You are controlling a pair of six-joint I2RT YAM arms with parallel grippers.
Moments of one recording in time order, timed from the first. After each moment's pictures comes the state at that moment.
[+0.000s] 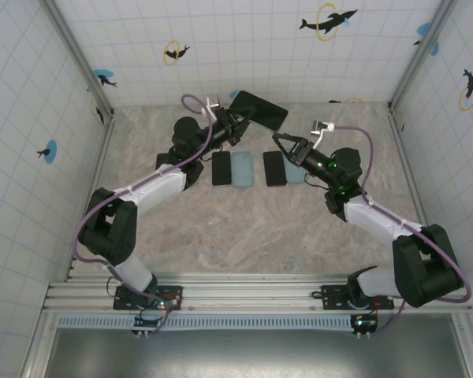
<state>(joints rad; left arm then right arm) -0.54 1.67 1.13 0.76 0.54 -1.54 0.40 1.33 0.68 0.86 -0.56 1.15</state>
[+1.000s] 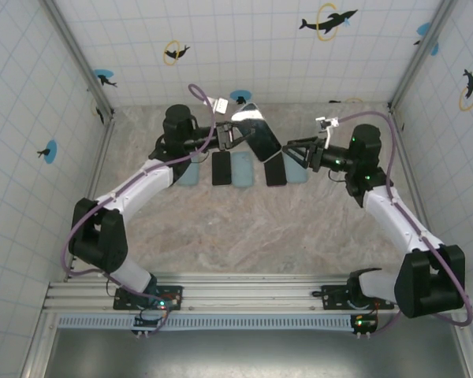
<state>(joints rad) -0.45 1.58 1.20 0.31 1.00 -0.63 0.22 1.24 0.92 0.10 -1.01 0.33</state>
